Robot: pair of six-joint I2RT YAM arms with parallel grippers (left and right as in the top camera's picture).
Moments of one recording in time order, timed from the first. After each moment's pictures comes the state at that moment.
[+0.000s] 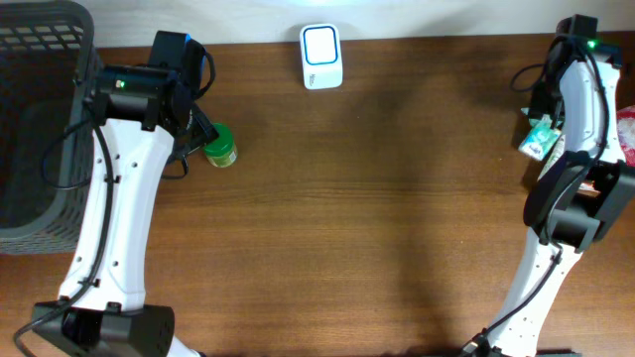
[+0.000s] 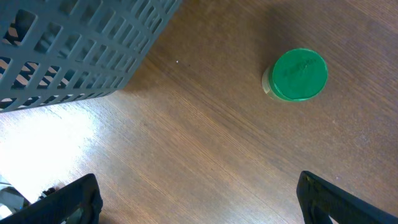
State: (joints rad) left arm -0.17 1.74 1.96 -1.59 -0.39 -0.78; right arm -0.31 2.42 2.29 -1.19 0.39 0.03
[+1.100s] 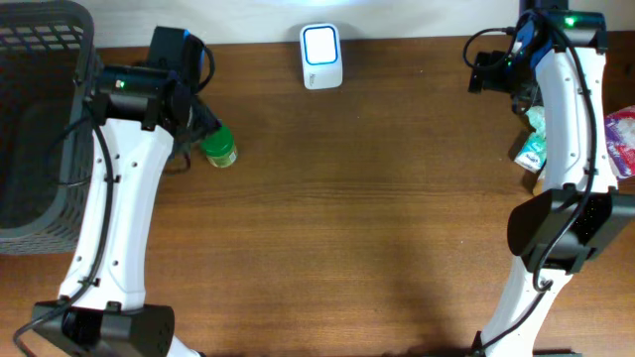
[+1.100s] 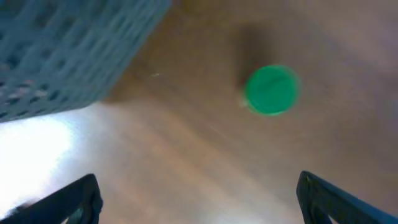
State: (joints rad) left arm -0.17 1.74 1.96 -1.50 -0.36 -0.78; right arm -0.11 2.16 2.30 -1.37 0.09 0.16
